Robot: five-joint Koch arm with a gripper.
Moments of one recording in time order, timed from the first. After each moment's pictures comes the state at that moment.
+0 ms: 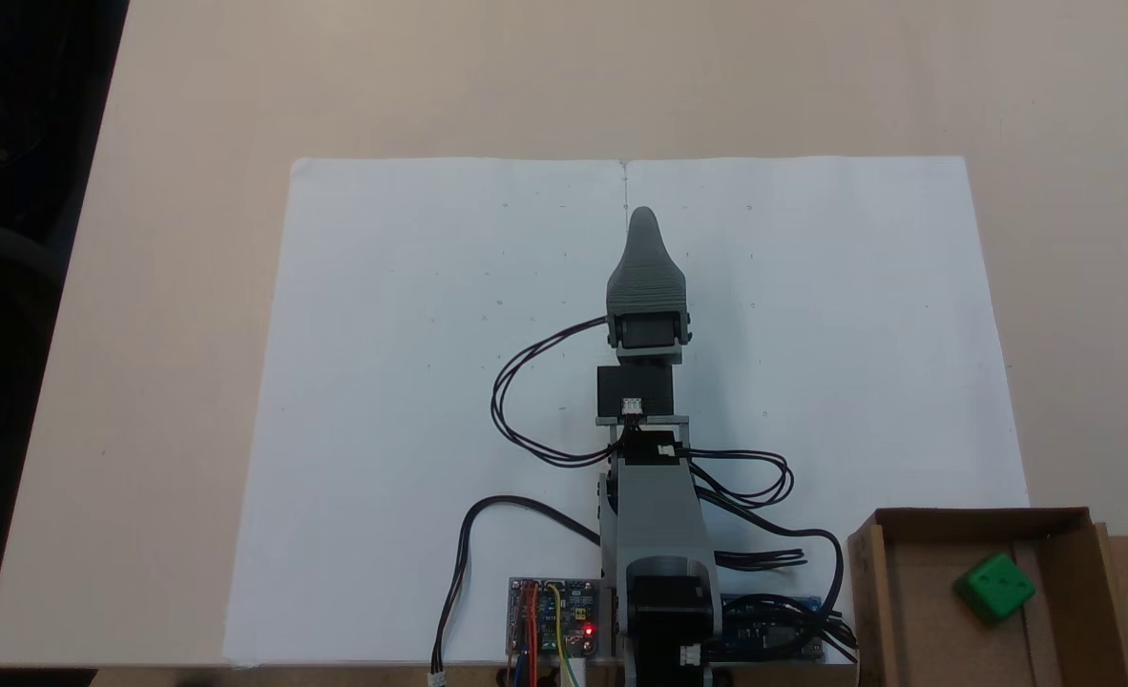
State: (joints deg) arm -1.0 128.8 175.6 -87.0 -6.2
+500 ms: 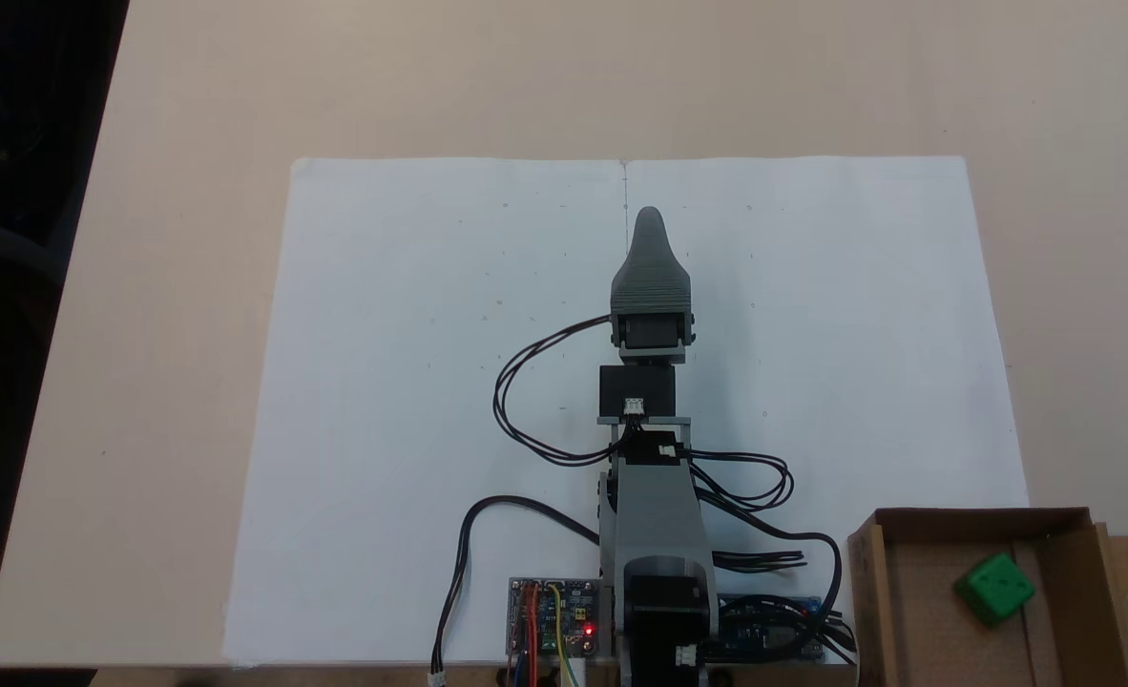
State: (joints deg) arm 0.4 128.8 175.6 -87.7 -6.2
